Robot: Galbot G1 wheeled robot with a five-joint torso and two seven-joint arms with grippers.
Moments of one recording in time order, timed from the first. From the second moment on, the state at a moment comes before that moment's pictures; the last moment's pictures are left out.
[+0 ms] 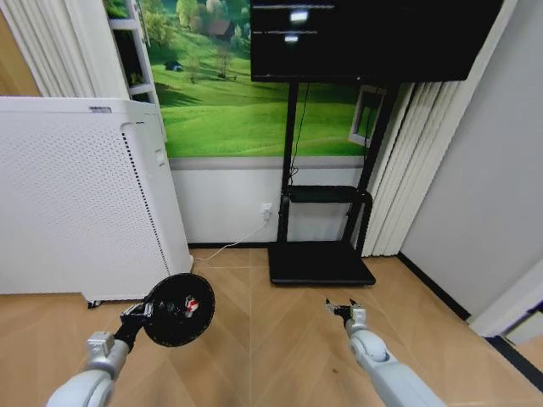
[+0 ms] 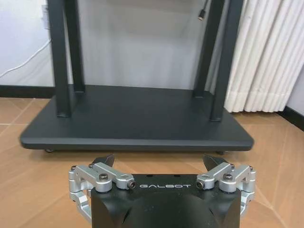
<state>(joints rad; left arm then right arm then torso) 1.55 -1.10 -0.81 -1.98 -0.43 0.15 0.06 -1.02 1.04 0.22 1.37 0.57 -0.16 0.29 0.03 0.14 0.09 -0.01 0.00</state>
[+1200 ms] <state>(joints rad) 1.53 -1.12 -0.77 -1.96 -0.41 0.15 0.06 -0.98 1.04 0.15 1.28 0.55 -0.13 0.27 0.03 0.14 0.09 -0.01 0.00</state>
